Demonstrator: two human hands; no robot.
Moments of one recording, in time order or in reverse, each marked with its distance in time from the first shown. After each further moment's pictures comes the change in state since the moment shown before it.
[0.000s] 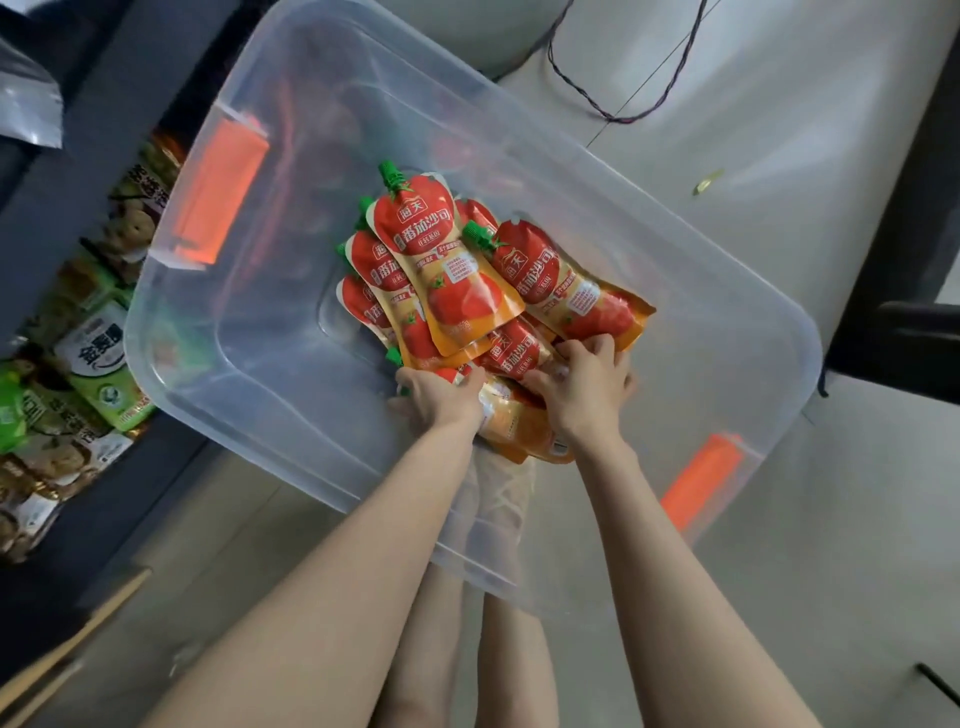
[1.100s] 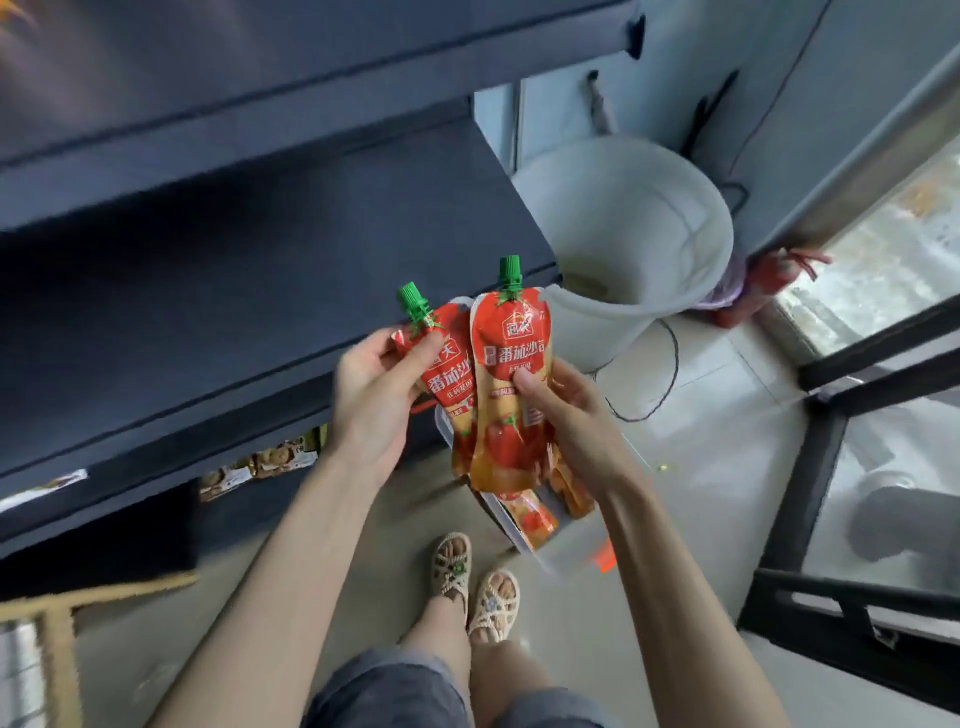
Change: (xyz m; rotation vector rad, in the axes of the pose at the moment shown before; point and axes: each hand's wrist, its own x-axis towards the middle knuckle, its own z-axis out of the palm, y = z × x) left_hand -0.344 -0.063 -0.388 -1.132 -0.183 0.881; right_hand -0.372 -0.187 -0.267 0.758 -0.522 -0.692
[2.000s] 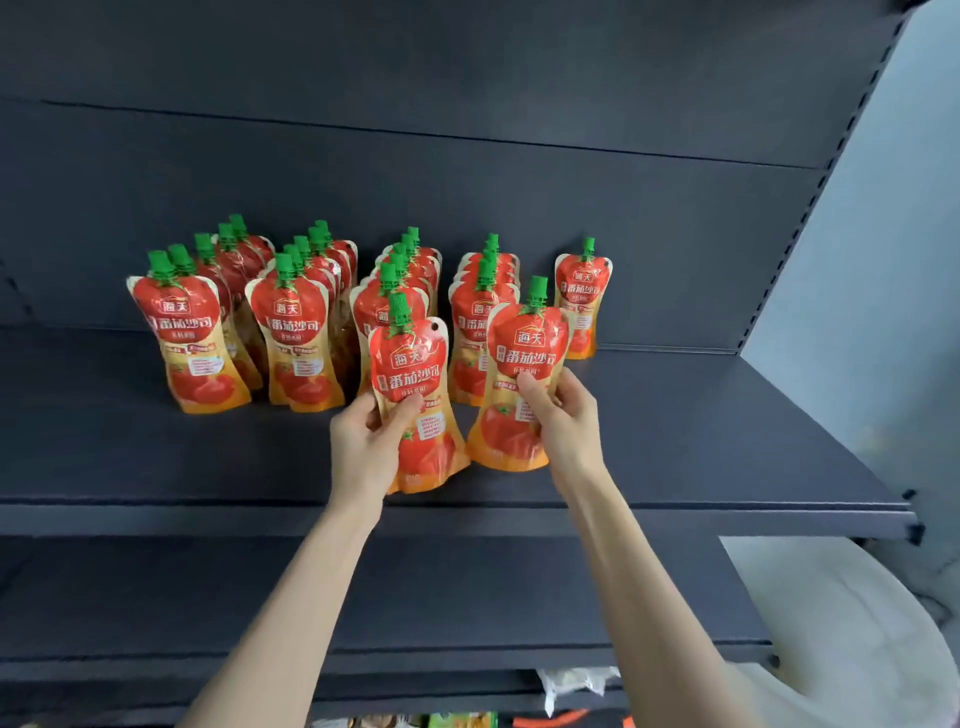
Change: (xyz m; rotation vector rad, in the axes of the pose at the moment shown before) left_hand 0.046 0.258 -0.254 0.094 0.484 0.614; right_hand 0.105 -0.221 0.347 -0.036 -0.186 -0.567
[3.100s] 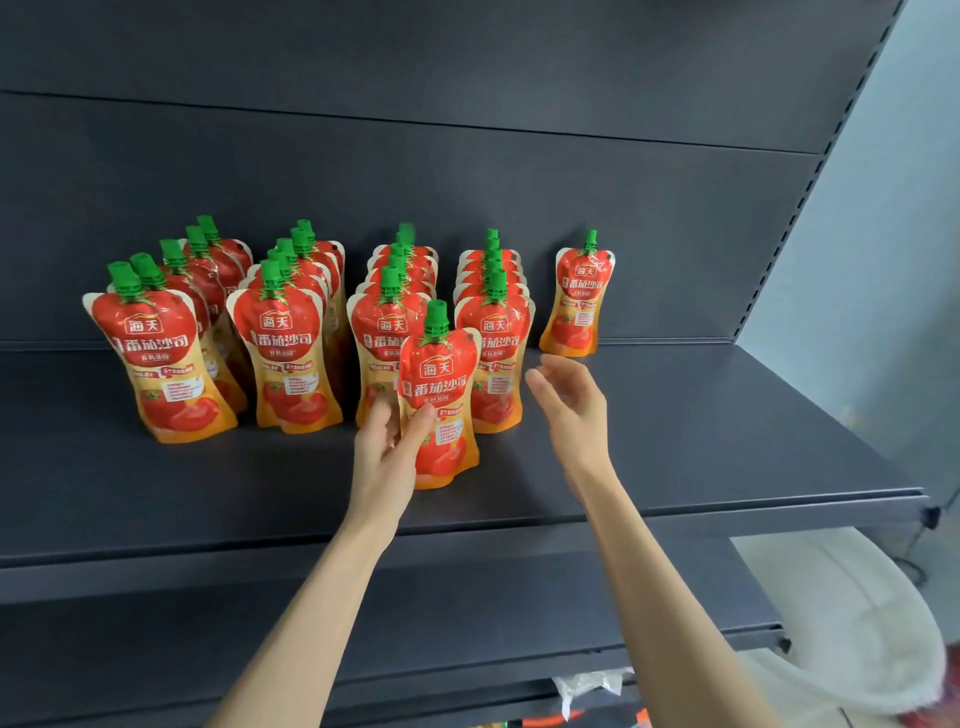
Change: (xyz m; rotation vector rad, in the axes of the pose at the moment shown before) left_hand 0.028 -0.021 -0.004 -0.190 -0.215 0.003; right_hand 0.037 0.032 0.014 -0.145 0.167 -0.145
